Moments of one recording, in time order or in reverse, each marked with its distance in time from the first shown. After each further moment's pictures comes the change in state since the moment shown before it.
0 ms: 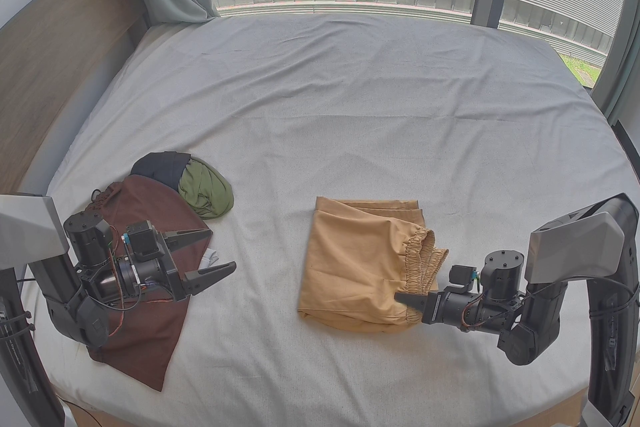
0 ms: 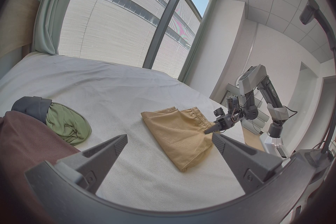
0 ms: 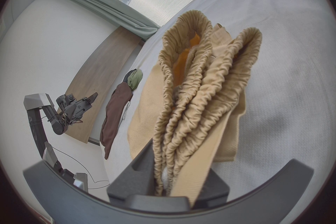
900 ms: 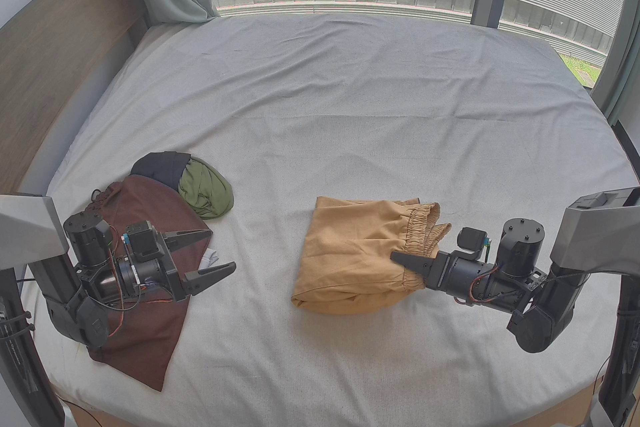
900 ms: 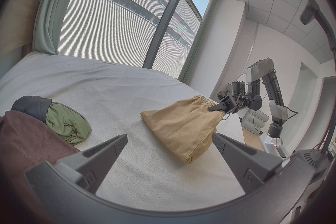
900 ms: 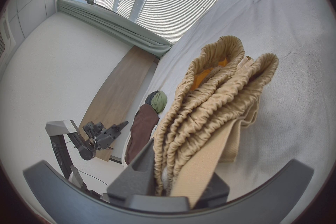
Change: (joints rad) left arm 0.000 -0.001 0.002 0.000 0.000 -0.001; right arm 0.040 -0.193 -0.027 0.001 0.009 0.171
